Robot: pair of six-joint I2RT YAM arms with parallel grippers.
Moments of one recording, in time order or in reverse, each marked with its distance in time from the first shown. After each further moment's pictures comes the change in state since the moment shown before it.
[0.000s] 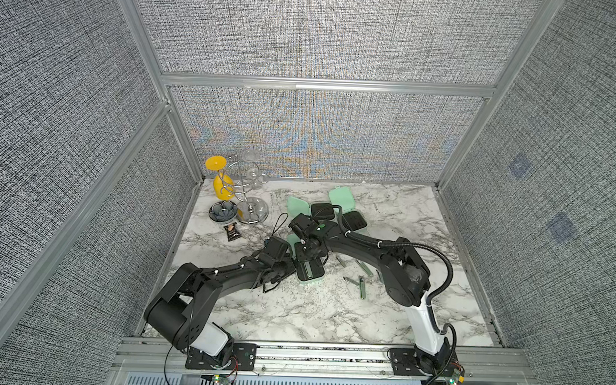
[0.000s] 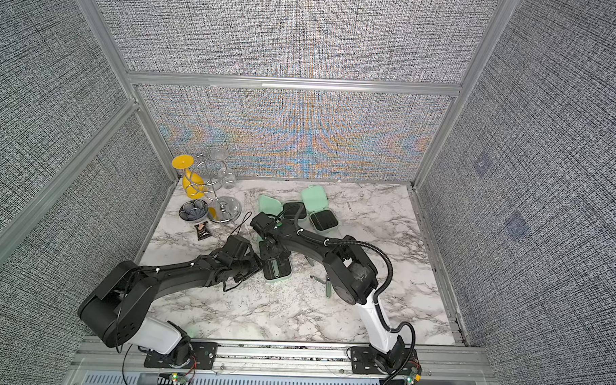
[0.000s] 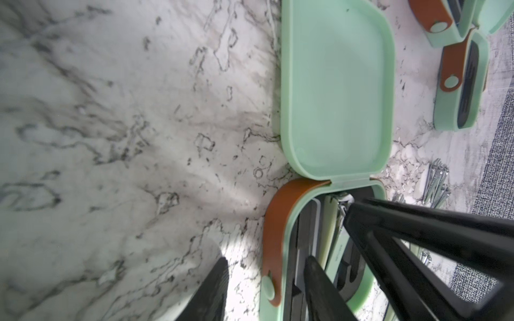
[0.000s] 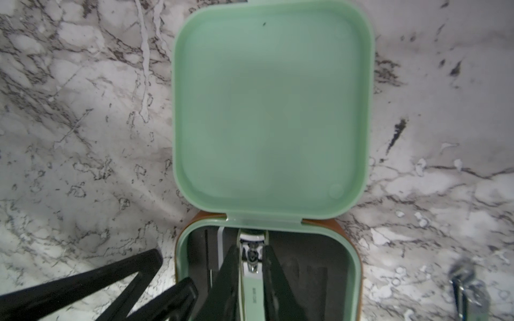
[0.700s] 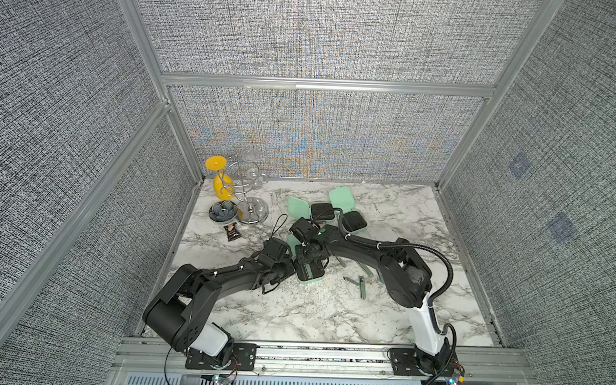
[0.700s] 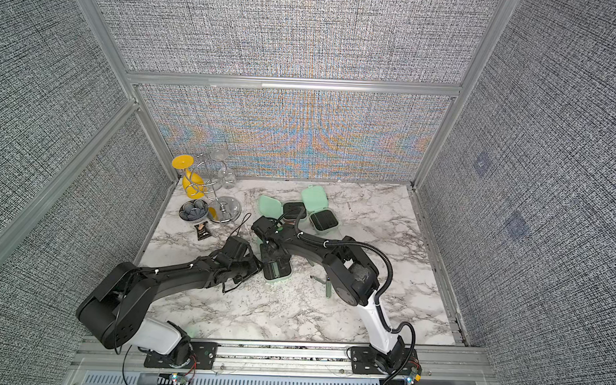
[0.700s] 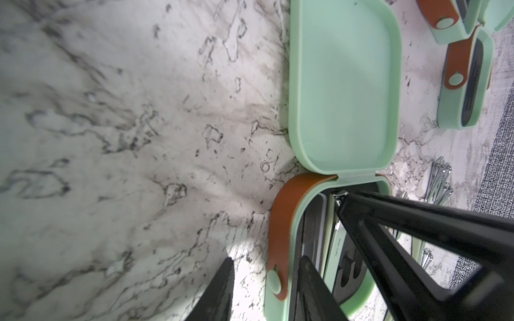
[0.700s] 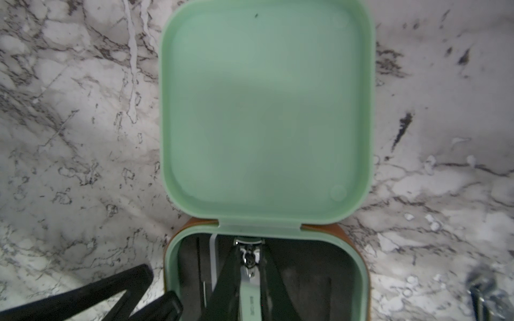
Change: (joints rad) left arm 0.000 -0.010 -0.018 0.003 0.001 -0.005; right arm 0.010 -0.012 -0.081 0.079 0.011 0.026
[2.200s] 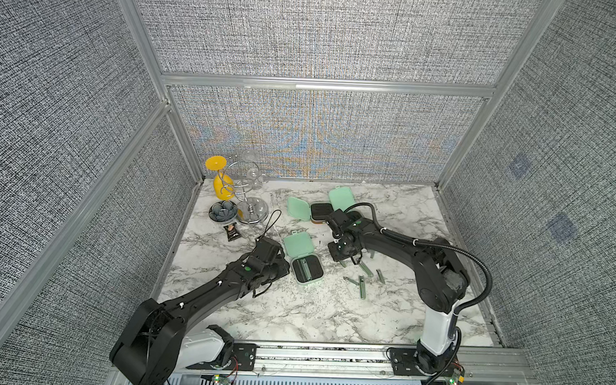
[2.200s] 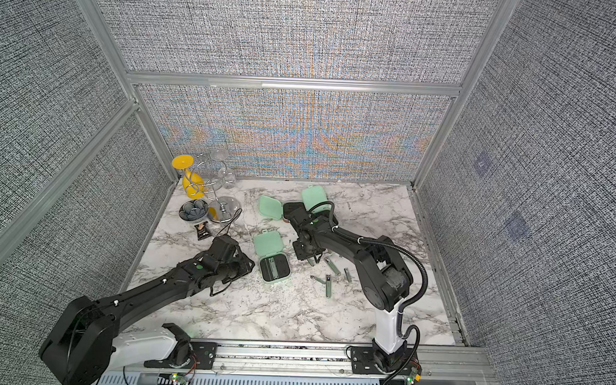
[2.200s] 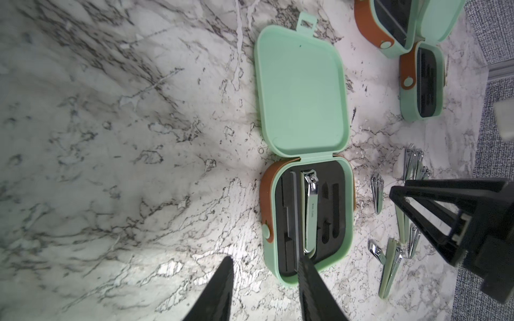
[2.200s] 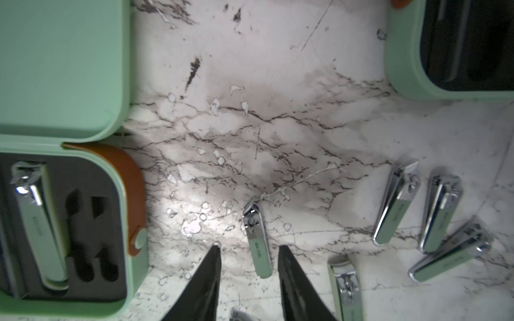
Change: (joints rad) left arm 0.000 -0.284 0.003 -0.233 -0.082 0.092; right arm -0.222 -0.228 -0.262 -0.046 0.017 -0.362
